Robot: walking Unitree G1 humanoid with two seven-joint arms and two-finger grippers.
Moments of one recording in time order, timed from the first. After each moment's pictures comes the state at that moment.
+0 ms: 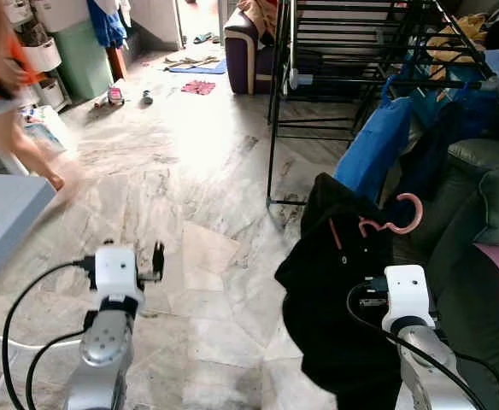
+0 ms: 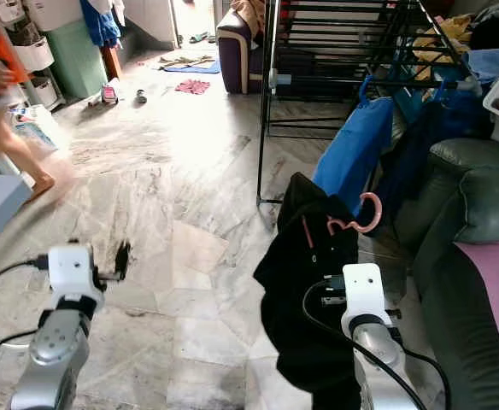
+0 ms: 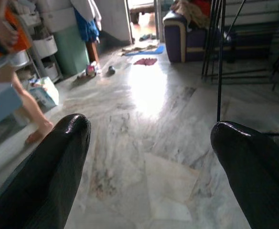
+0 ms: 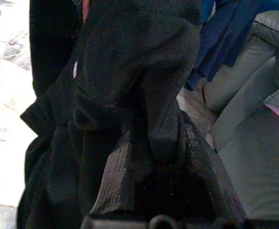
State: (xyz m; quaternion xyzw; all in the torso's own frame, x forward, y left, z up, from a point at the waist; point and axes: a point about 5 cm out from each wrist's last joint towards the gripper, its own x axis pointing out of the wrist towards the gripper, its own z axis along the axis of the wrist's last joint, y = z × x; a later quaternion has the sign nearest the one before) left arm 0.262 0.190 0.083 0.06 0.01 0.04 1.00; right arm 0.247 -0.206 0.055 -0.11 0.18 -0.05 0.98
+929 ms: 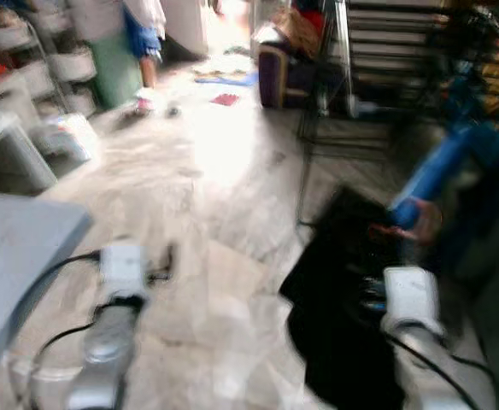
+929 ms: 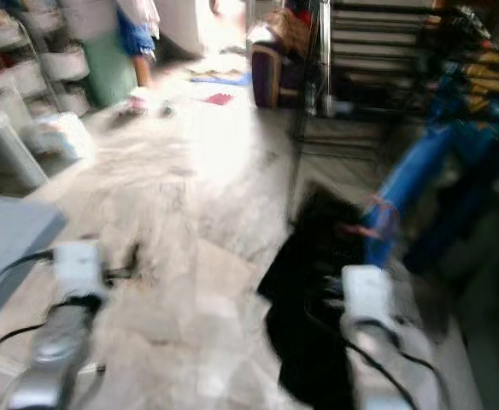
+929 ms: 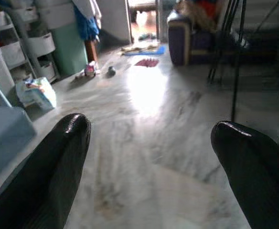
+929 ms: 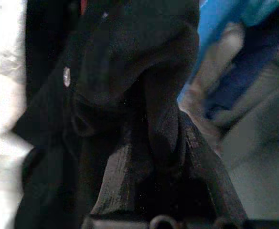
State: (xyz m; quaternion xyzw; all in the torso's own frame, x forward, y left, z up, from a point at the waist) left arm 0.260 0.179 0.083 0.04 0.03 0.00 1.00; right arm 0.244 -0.202 0.053 -0.13 0.20 -0.10 0.97
